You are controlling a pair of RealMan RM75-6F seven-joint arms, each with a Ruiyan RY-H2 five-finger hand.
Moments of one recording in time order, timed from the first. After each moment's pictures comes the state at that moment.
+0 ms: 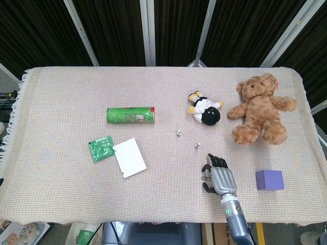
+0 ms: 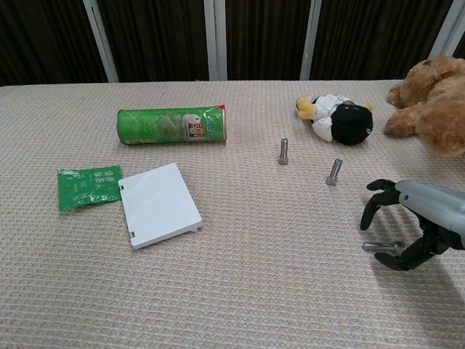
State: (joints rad) left arm 0.07 -1.07 -0.12 -1.68 1.44 1.71 -0.01; right arm 0.44 -1.60 0.06 -1.89 -0.86 1.33 -0.61
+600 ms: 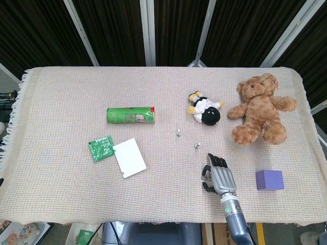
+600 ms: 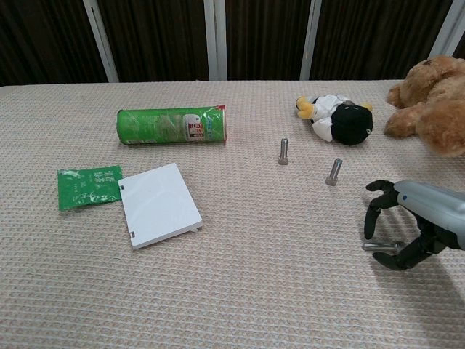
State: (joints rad) left arm 0.07 -1.08 -0.13 -1.68 1.44 1.71 -0.01; right arm 0.44 -1.61 0.08 -1.88 -0.85 1.32 -0.61
